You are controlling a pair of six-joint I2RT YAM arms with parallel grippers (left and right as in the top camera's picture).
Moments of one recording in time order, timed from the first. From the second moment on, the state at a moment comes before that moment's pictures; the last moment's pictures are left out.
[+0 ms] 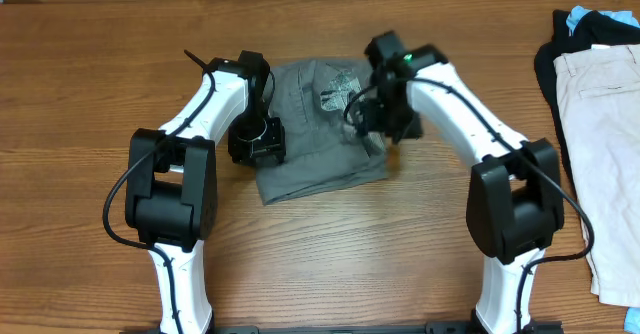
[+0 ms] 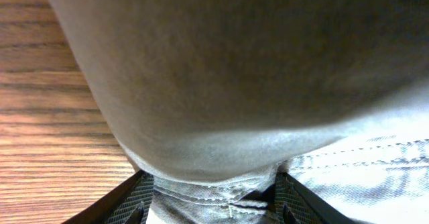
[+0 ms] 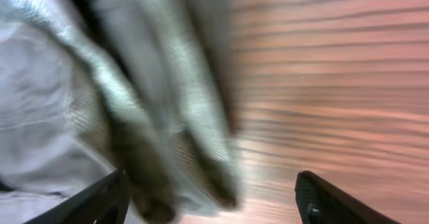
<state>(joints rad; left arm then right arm) -0.21 2.17 1.60 -1.15 0.19 -0.31 0.36 2.09 1.76 -1.18 -0.06 0.36</state>
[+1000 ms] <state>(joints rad) -0.21 2.17 1.60 -1.15 0.19 -0.31 0.42 2.09 1.67 -1.11 -0.31 0.25</state>
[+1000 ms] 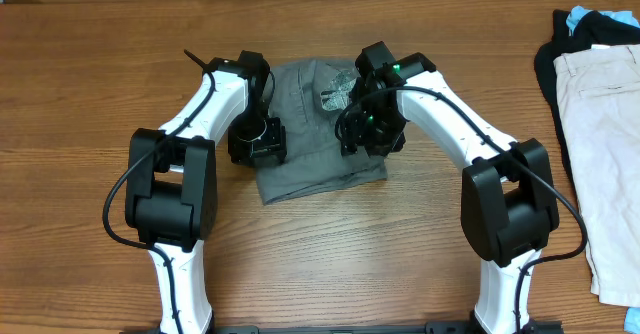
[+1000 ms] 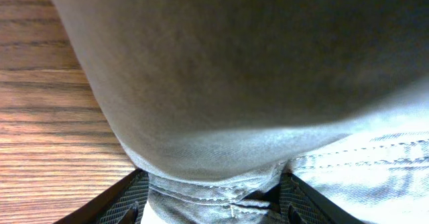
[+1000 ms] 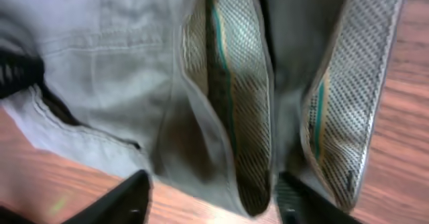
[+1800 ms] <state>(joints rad) -0.21 2.17 1.60 -1.15 0.21 -0.31 0.33 2.09 1.67 -1.18 -0.08 0.34</state>
